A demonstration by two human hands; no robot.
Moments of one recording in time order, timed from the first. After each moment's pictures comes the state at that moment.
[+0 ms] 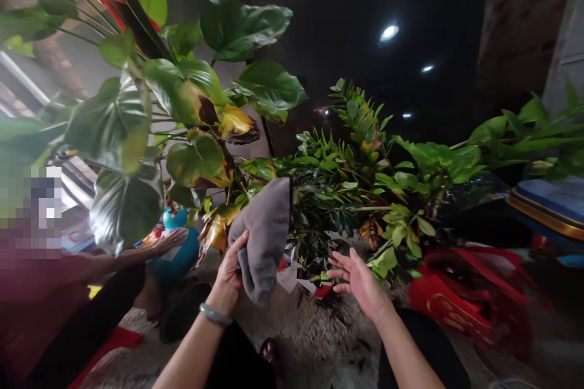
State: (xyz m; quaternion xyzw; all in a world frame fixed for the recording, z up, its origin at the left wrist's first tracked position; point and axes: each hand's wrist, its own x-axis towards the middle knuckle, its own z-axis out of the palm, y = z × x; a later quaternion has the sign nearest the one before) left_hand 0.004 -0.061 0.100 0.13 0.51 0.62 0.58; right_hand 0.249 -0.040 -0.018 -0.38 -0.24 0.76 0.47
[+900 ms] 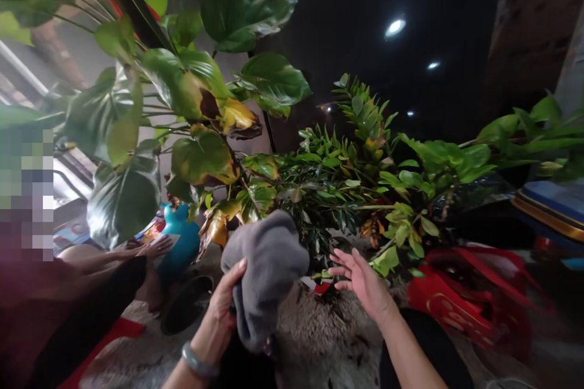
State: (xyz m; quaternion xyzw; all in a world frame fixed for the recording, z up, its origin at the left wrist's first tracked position) left_hand 0.018 -0.109 0.090 0.05 0.50 0.62 0.60; right_hand 0.252 -0.043 -0.020 -0.36 -0.26 0.75 0.49
